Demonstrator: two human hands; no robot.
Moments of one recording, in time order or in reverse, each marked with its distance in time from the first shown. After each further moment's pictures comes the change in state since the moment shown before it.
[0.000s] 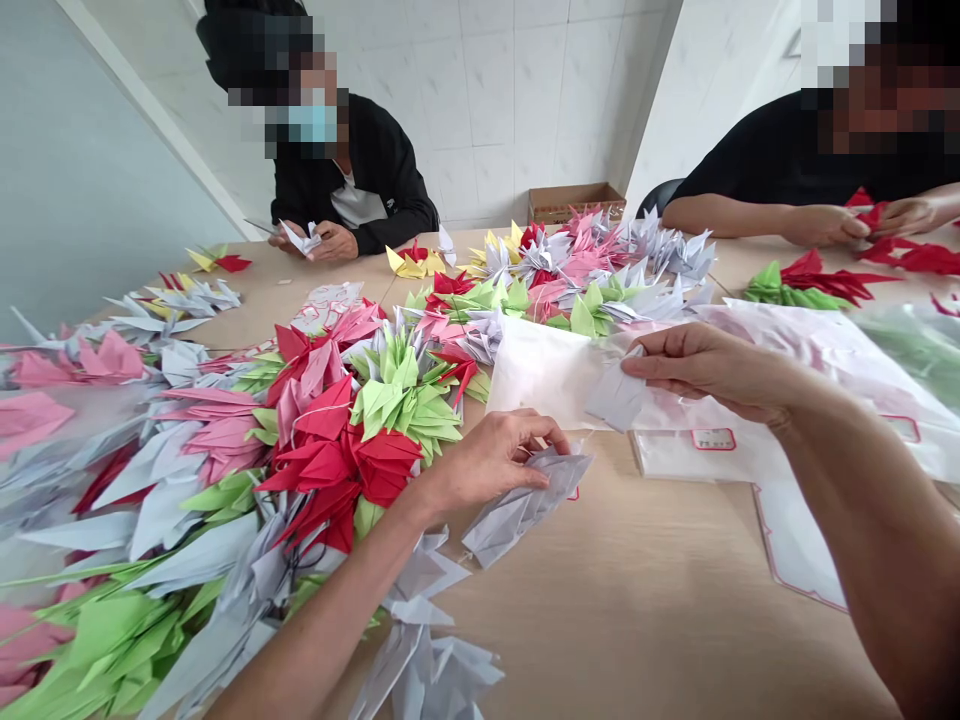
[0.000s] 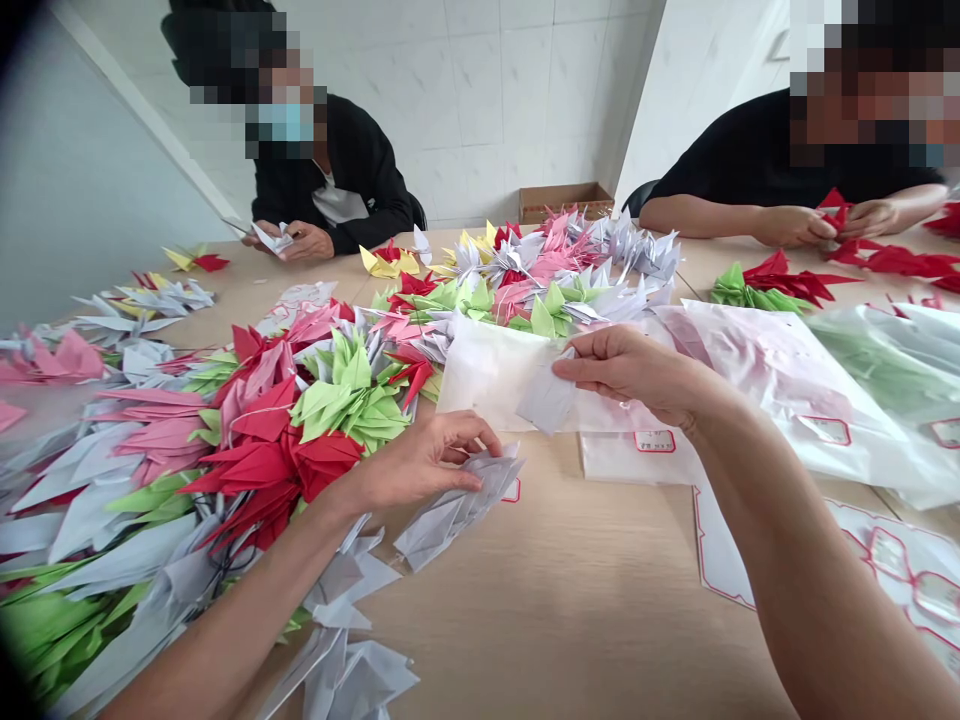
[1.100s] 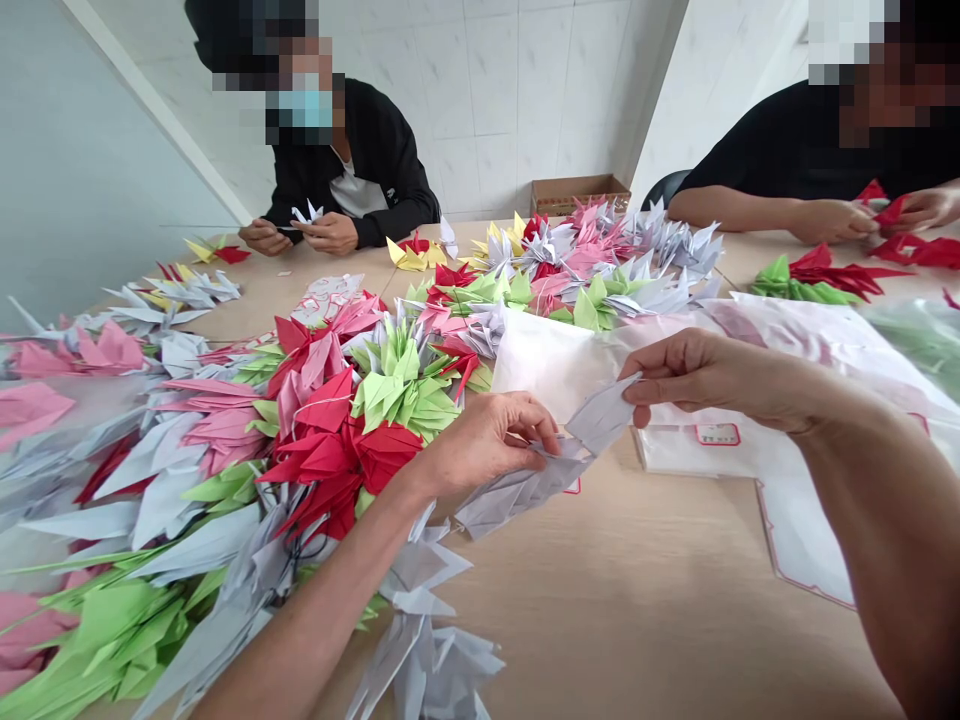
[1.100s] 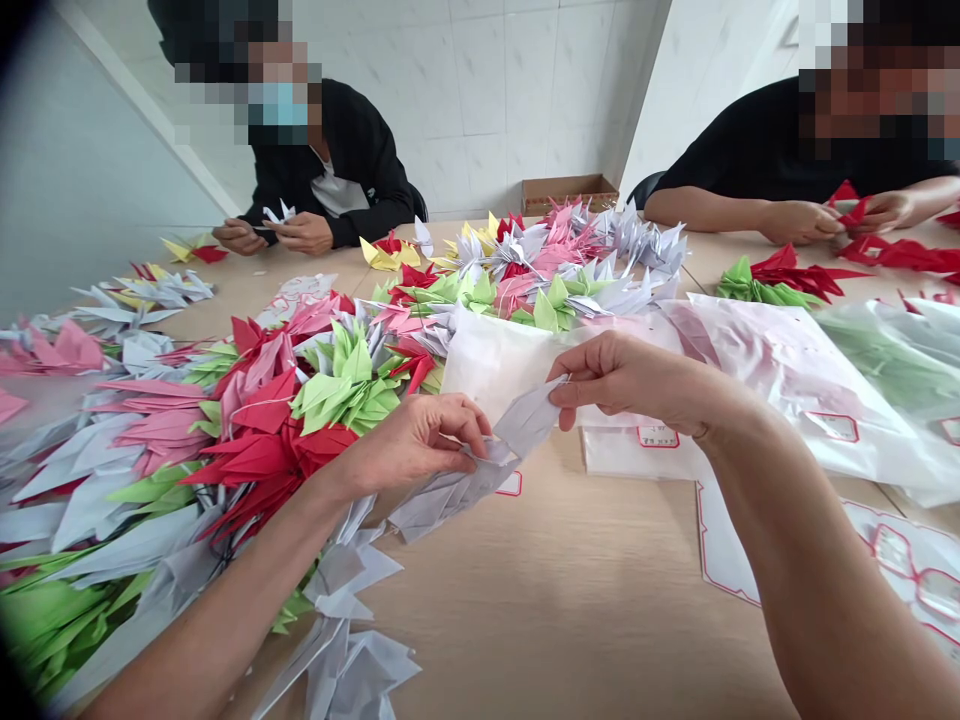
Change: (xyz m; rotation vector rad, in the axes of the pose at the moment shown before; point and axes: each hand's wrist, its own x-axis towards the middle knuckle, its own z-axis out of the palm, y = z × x) left_hand -0.003 0.006 -0.007 -0.146 0.071 0.055; right_hand -0.013 -0.021 0.010 -0.127 -0.222 0.017
